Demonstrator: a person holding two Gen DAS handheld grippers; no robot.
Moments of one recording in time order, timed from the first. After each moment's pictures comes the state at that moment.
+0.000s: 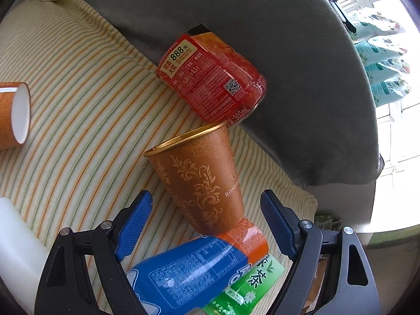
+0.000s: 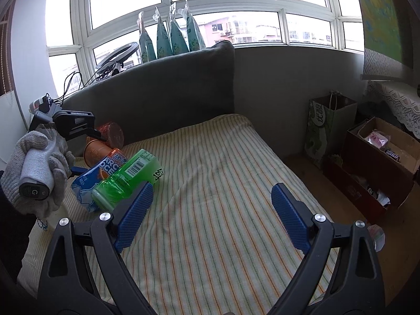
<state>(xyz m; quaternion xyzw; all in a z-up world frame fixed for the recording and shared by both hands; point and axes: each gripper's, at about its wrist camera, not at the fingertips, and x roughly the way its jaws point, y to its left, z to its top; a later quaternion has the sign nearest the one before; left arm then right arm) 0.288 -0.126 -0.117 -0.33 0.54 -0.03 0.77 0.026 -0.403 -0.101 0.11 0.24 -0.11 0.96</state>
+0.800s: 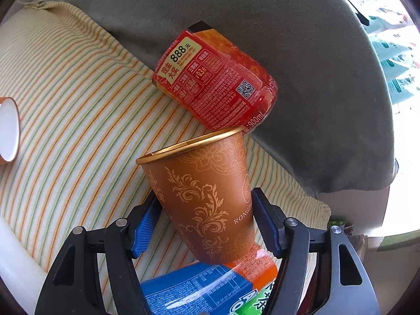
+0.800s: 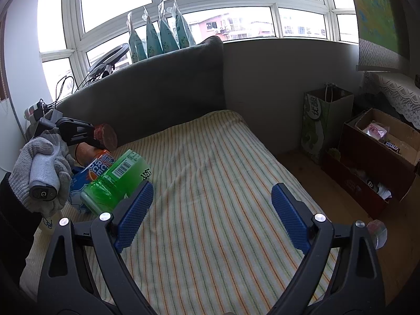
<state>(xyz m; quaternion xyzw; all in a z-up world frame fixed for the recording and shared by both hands) 0.309 -0.146 -0.108 -0.31 0.54 -0.01 0.78 0.026 -0.420 -0.109 0.13 0.24 -0.11 0.96</state>
